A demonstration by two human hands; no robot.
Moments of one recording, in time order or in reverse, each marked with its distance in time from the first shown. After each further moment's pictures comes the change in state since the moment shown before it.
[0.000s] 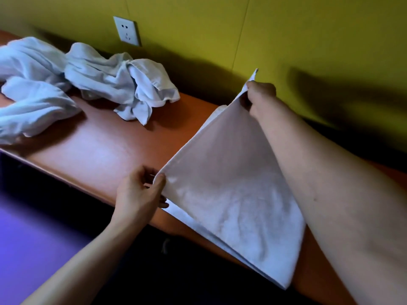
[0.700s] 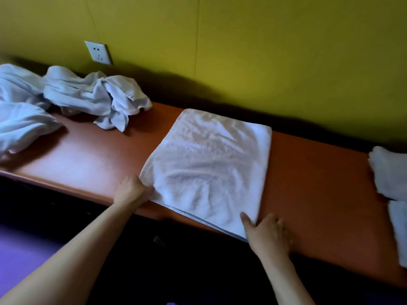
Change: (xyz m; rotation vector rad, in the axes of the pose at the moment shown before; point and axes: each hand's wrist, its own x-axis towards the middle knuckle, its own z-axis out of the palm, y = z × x) left_hand 0.003 -0.011 0.015 0.655 -0.147 -0.176; right_hand -0.248 0.215 -0.215 -1.118 0.184 0.198
